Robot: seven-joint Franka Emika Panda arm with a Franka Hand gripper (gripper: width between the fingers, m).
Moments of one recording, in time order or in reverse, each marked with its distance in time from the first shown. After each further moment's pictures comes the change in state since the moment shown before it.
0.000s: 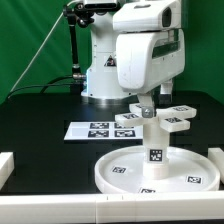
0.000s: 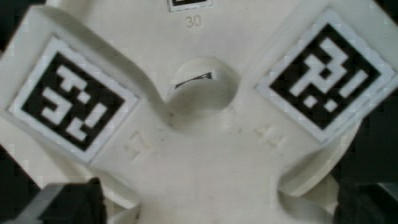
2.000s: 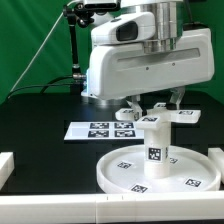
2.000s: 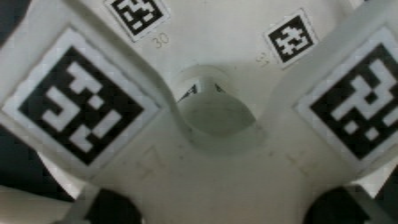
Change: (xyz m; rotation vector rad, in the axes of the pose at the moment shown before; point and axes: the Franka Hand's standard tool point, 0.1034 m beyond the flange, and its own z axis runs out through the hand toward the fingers) arm -0.002 -0.002 0.010 0.033 0.020 0.738
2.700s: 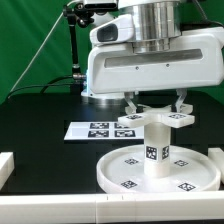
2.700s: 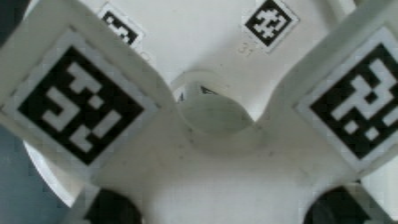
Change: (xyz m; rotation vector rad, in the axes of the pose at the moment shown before) arm -0.003 -0.001 0.001 0.024 0.041 0.758
